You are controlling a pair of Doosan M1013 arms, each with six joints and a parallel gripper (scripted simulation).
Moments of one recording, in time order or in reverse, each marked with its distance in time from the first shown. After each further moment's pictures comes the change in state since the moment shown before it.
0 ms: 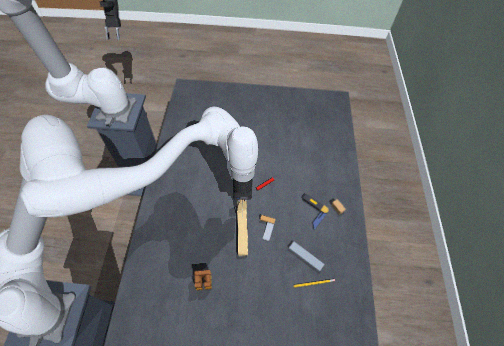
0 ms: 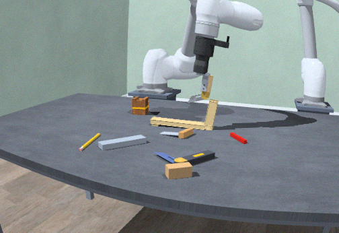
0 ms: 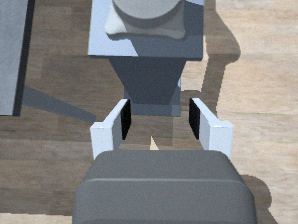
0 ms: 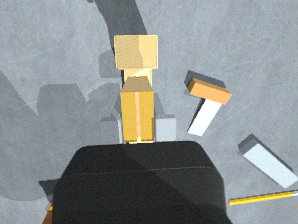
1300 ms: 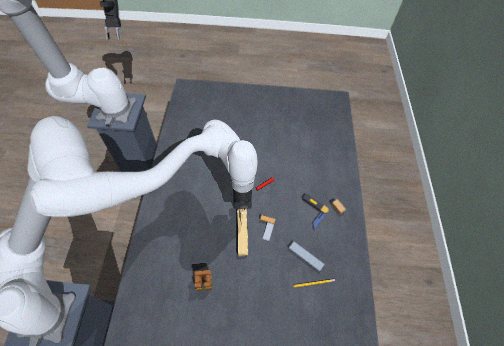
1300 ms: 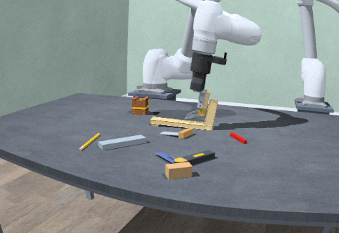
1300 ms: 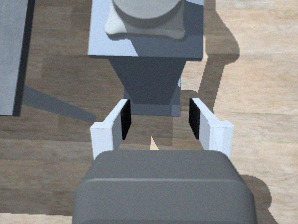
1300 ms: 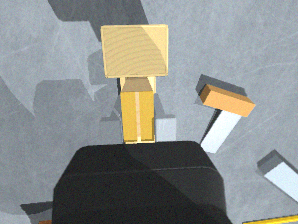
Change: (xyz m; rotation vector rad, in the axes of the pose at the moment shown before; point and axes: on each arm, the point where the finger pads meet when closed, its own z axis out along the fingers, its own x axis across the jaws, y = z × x) left arm 0.000 0.000 0.000 0.000 0.000 0.000; right arm 0.000 0.001 0.065 0.000 0.000 0.000
